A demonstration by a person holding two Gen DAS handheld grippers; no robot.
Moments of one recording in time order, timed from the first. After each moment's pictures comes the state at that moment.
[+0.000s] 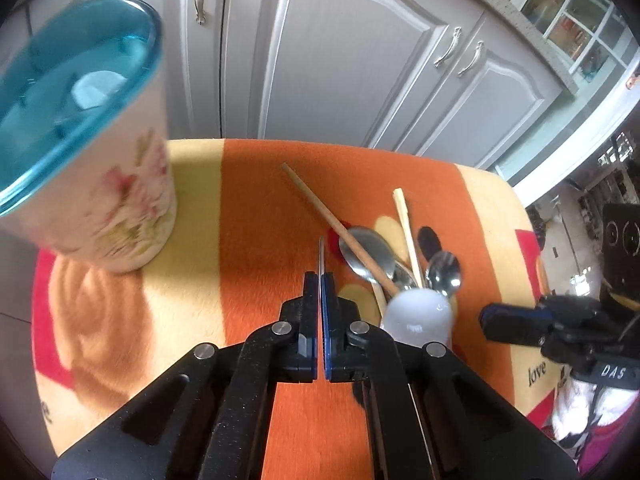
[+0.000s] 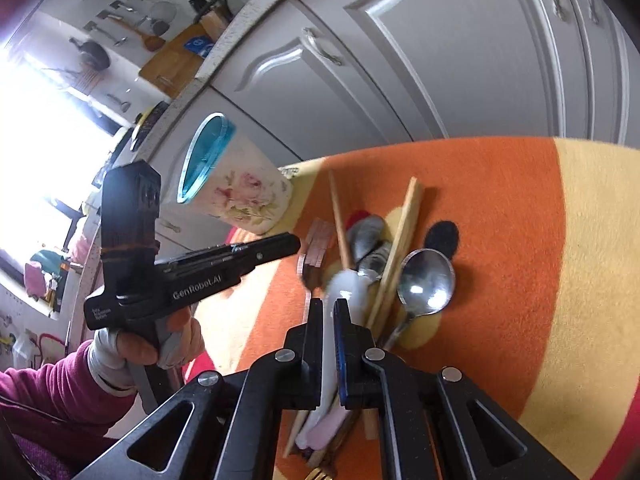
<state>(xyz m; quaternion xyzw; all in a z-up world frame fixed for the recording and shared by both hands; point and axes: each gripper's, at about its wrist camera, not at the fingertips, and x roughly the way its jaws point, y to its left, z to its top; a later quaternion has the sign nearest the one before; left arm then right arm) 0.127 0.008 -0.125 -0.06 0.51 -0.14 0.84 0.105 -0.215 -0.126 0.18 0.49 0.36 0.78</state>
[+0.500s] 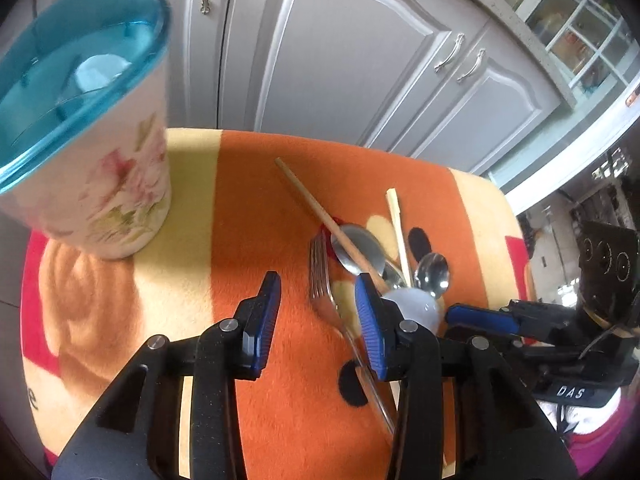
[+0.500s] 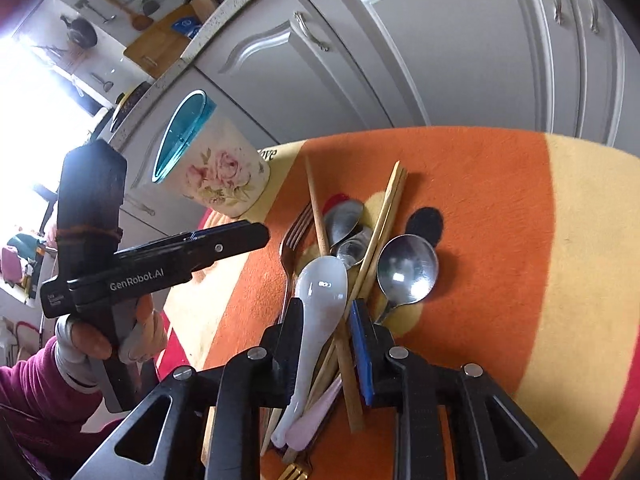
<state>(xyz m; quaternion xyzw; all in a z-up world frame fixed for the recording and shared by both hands) 0.130 0.006 -0.131 -0.08 0.53 -0.14 0.83 0.110 -0.207 -0.144 0.14 0.51 0.33 0.78</state>
